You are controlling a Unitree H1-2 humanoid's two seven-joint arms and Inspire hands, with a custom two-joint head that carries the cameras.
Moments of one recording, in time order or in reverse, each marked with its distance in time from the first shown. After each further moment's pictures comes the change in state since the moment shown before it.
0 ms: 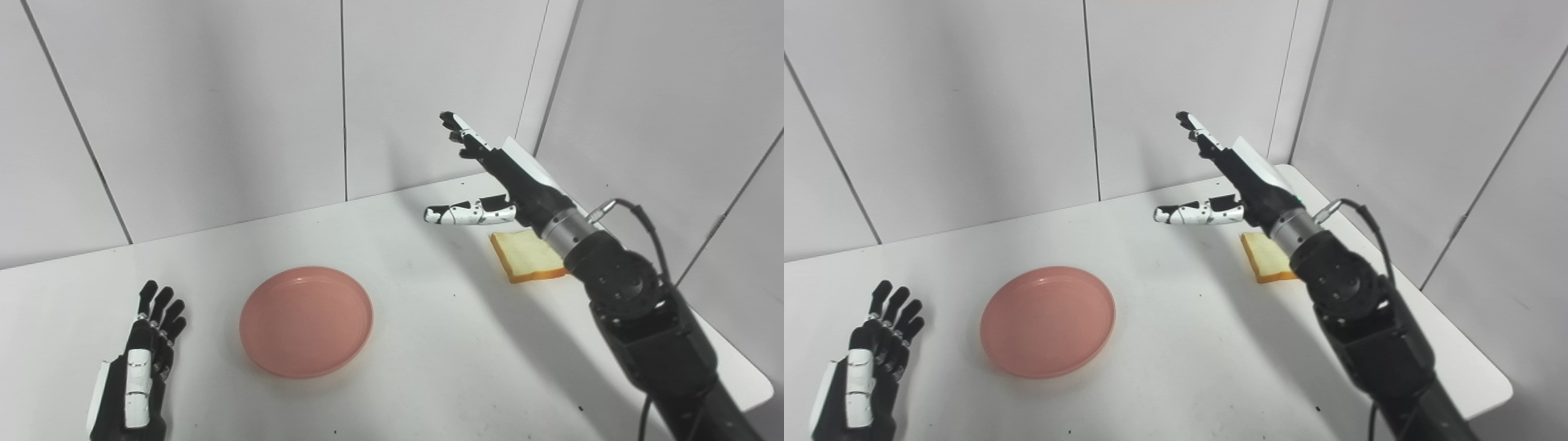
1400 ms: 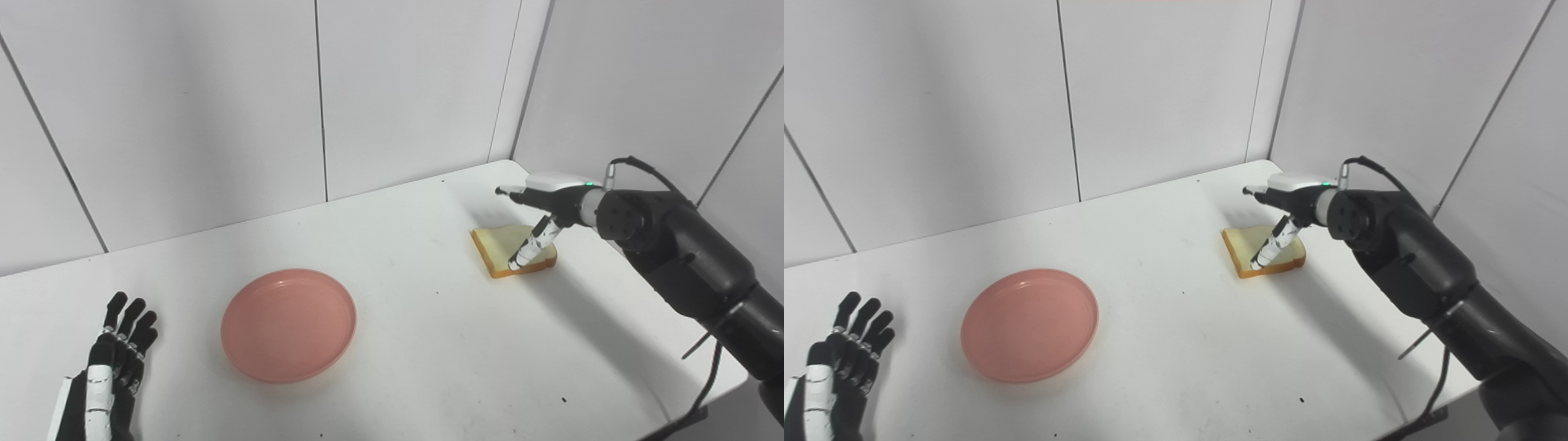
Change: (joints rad) left arm -0.002 0.035 0.040 0.006 -0.066 0.005 -0.041; right arm -0.058 -0.290 0.223 0.327 -0.448 0.045 0.526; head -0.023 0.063
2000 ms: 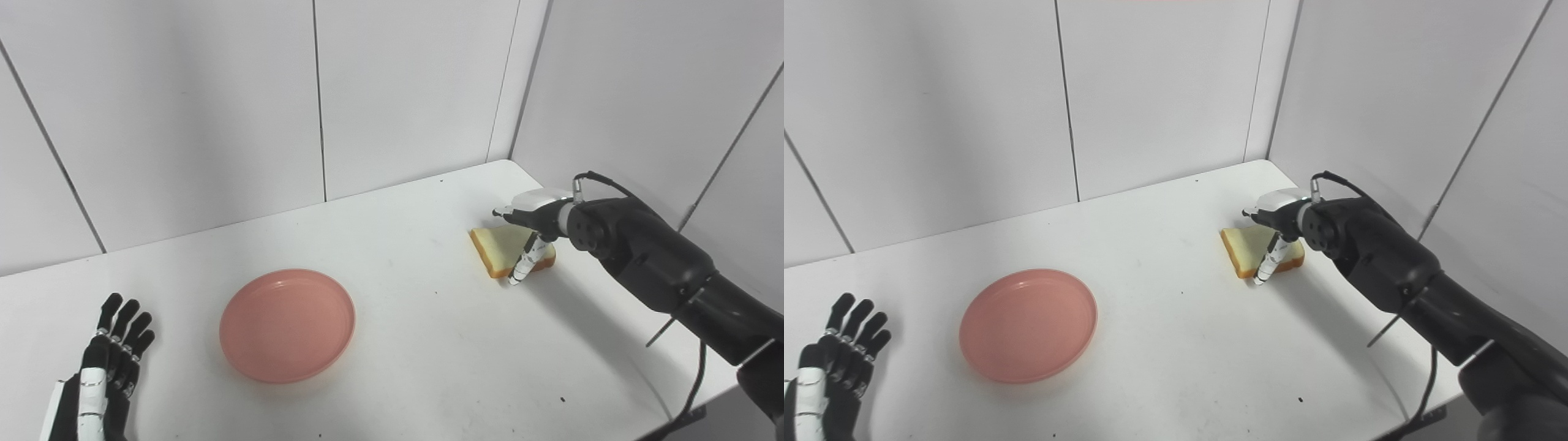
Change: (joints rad) left arm 0.020 0.002 0.003 -0.066 -0.003 0.048 0.001; right arm -0.087 0.017 0.156 0.175 -0.114 -0.103 -0.058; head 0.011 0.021
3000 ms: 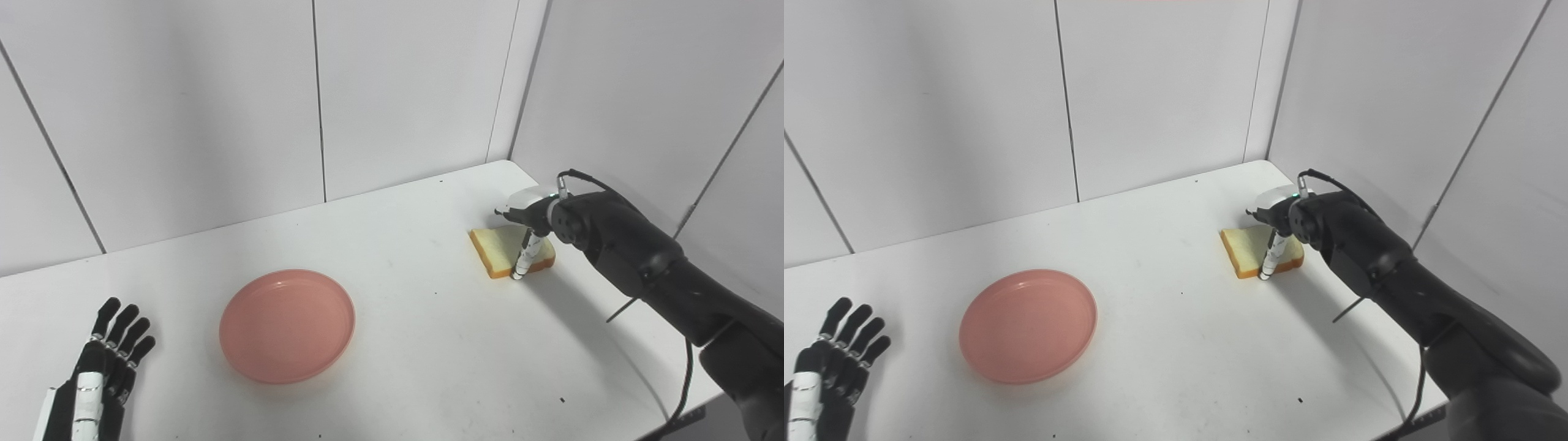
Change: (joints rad) left arm 0.024 -0.003 0.009 -0.060 -0.006 0.063 0.020; right arm -0.112 0.054 0.070 0.249 -0.094 -0.077 -0.039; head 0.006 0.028
